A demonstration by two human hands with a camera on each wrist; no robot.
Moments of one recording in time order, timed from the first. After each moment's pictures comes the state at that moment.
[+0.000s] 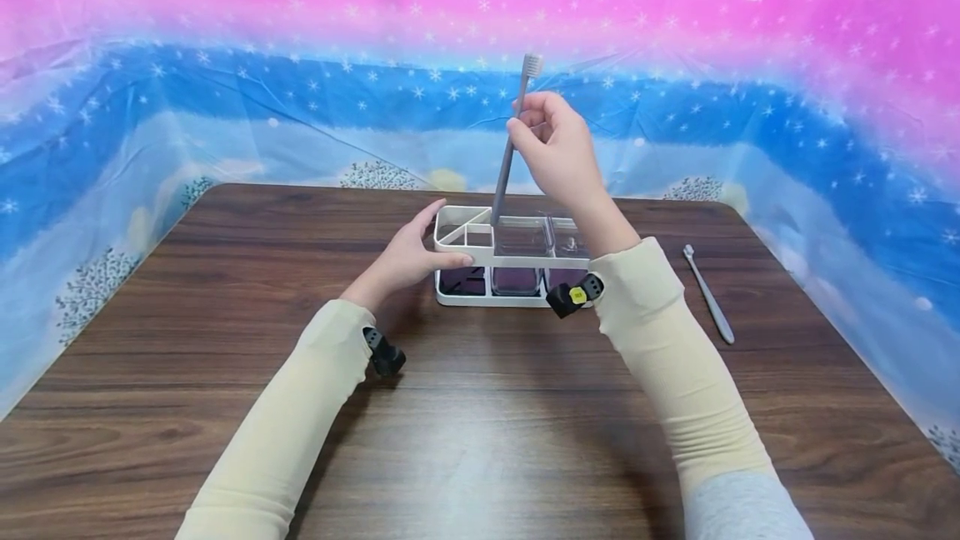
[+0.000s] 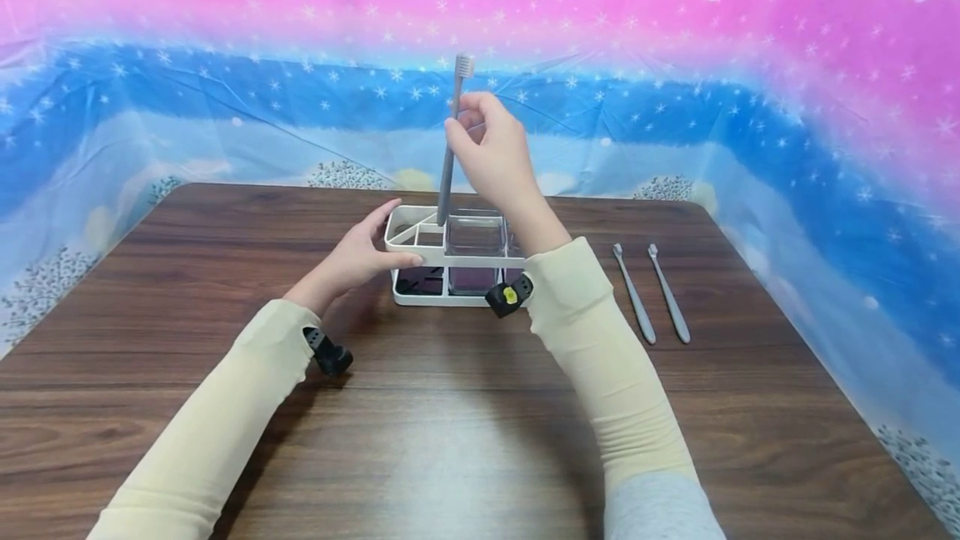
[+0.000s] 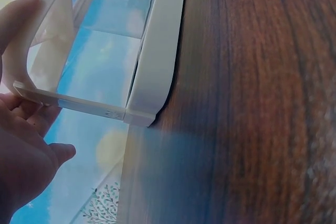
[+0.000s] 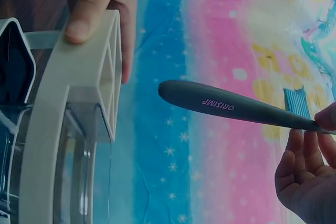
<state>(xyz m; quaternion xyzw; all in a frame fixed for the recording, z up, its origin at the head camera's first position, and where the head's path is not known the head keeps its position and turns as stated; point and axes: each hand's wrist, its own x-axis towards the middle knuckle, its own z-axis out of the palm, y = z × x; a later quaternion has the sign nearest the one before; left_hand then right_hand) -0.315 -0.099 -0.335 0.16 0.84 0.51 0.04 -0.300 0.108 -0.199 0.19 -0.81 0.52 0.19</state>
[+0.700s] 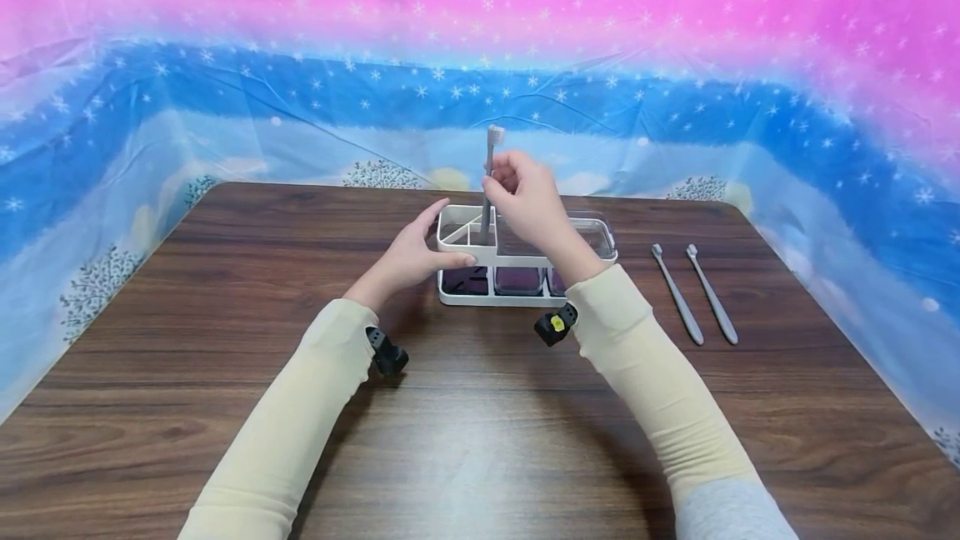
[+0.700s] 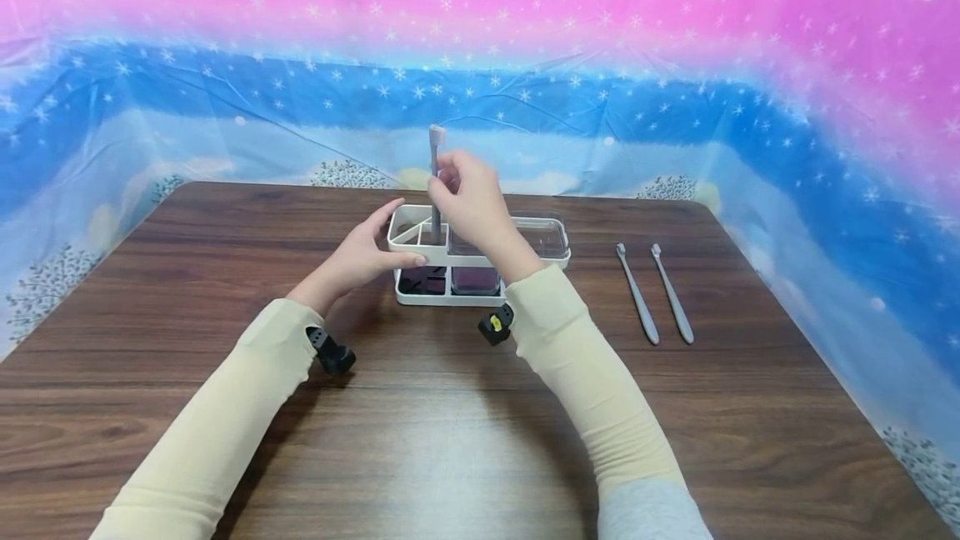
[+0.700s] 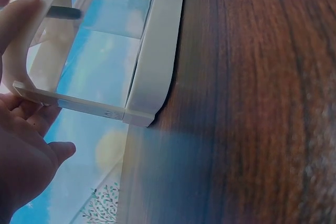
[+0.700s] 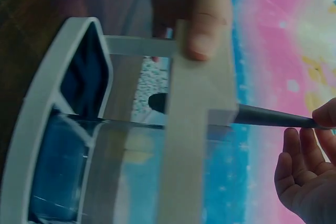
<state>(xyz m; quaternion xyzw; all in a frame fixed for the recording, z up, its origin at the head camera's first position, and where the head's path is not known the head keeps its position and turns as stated) -0.317 -0.100 -0.338 0.16 0.83 0.53 0.04 -0.308 0.091 -0.256 0.22 -0.85 0.46 0.16</state>
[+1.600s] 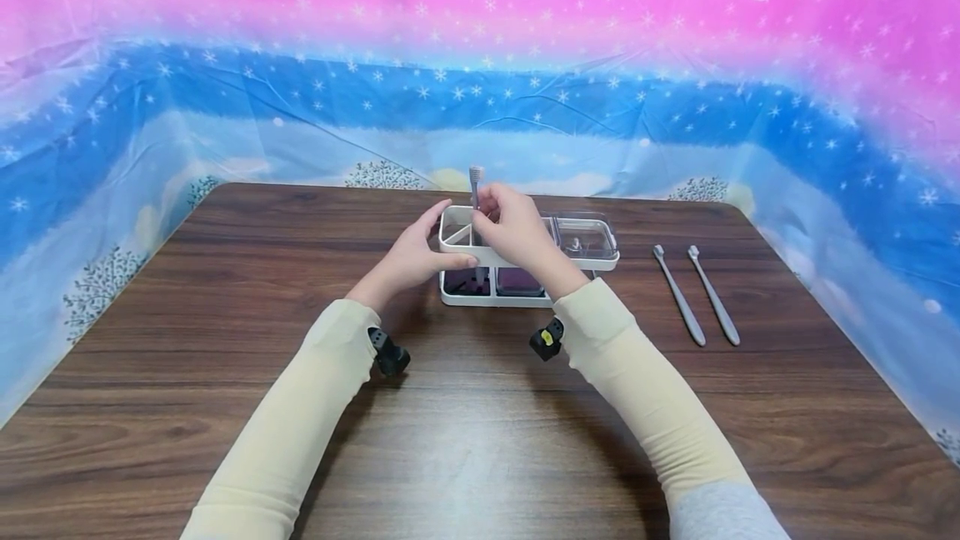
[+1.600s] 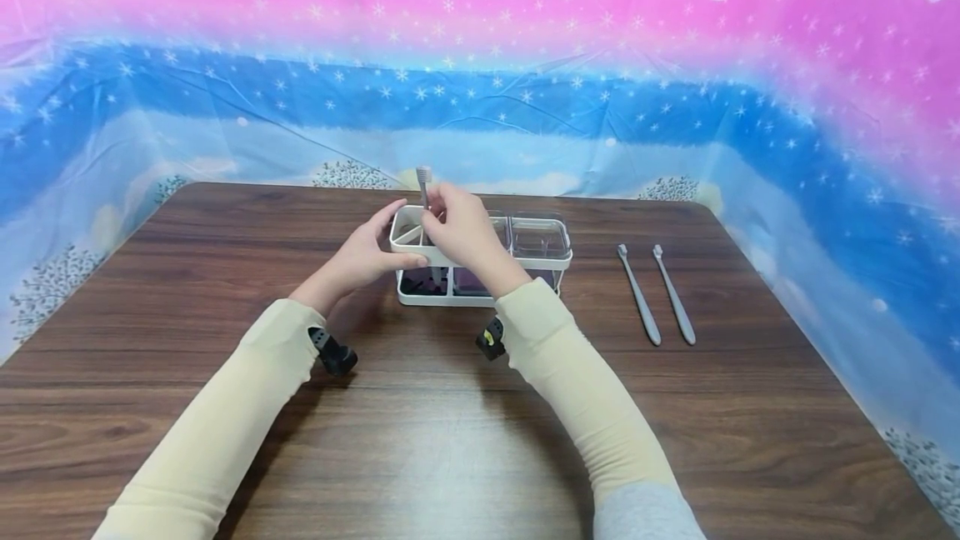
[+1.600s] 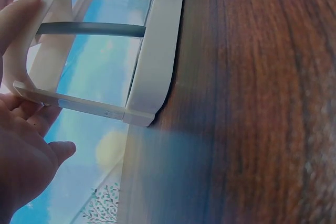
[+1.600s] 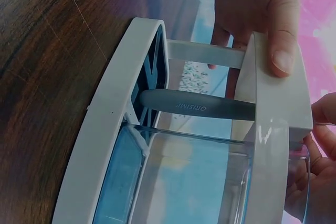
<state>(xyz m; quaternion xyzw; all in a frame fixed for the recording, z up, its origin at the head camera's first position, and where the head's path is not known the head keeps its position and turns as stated) -0.316 -0.100 -0.337 0.17 0.83 0.53 0.04 -0.312 0.082 -0.288 0.23 -0.89 0.38 0.10</state>
